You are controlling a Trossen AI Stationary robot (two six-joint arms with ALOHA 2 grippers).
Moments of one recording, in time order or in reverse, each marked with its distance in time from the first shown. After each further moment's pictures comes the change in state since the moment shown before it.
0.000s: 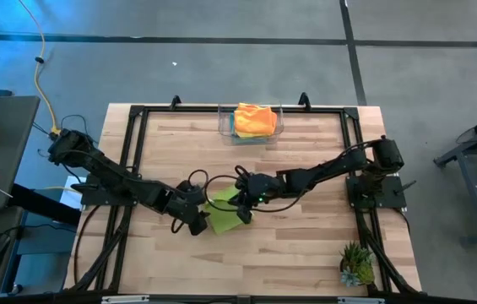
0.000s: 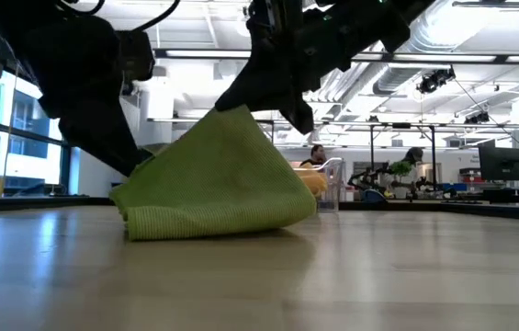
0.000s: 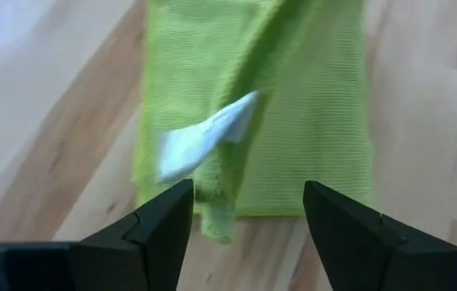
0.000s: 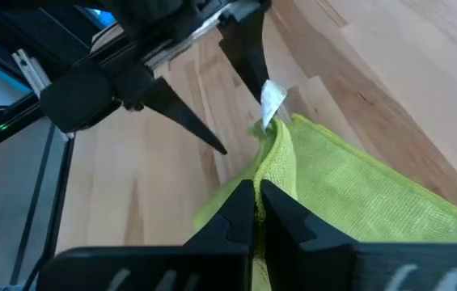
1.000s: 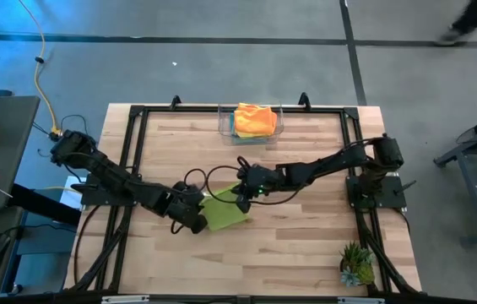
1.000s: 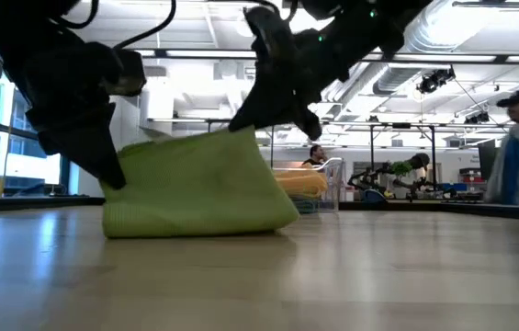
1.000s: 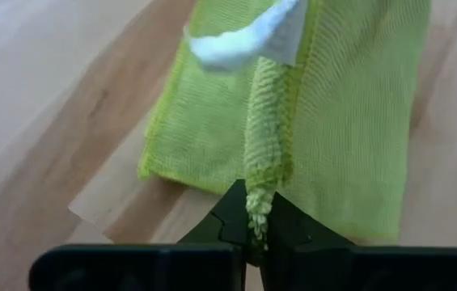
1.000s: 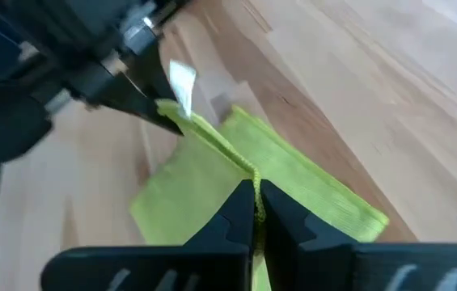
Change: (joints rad) left arm -0.019 0.036 0.001 -0.082 -0.044 -0.178; right arm -0.056 -0.010 -0.001 -0.090 0.072 0.001
